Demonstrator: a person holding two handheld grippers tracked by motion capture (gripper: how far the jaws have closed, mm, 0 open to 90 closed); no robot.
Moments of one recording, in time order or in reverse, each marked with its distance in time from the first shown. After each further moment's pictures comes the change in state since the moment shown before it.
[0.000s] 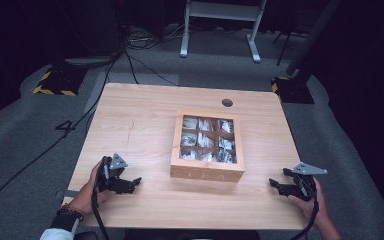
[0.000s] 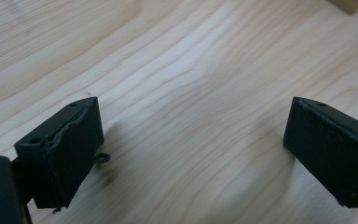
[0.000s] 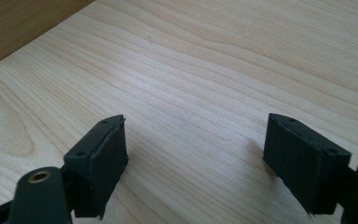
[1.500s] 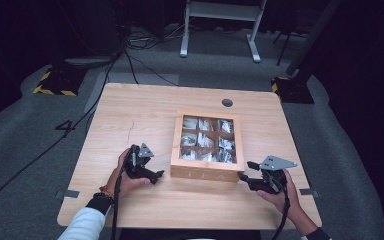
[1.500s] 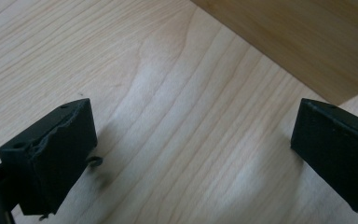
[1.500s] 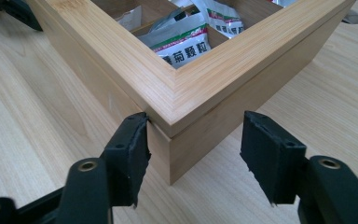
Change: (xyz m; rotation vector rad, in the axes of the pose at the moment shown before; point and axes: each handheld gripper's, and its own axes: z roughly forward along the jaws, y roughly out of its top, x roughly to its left) left arm -0.014 0.055 0.050 0.020 -0.068 0.074; right arm 0.100 0.079 0.006 -0.097 0.151 -0.167
